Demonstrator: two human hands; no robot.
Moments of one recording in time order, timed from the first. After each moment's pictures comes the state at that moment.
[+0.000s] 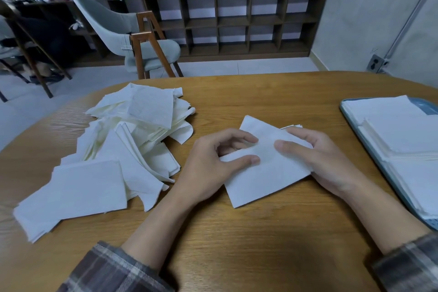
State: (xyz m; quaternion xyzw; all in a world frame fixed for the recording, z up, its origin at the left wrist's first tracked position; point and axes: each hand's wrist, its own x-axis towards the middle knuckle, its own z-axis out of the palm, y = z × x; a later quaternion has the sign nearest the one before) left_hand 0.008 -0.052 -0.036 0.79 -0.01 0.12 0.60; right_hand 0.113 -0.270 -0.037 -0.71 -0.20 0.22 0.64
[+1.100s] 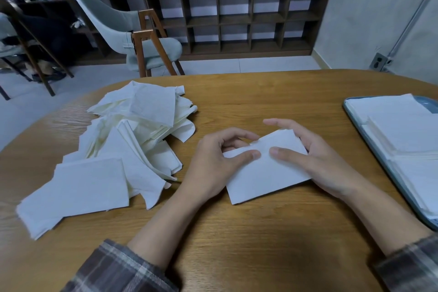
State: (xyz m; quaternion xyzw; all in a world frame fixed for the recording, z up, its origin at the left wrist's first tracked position) left_hand 0.012 -0.058 -0.040 0.79 0.04 0.11 0.60; right_hand 0.097 -0.264 -0.026 -0.72 -0.29 0.22 0.59
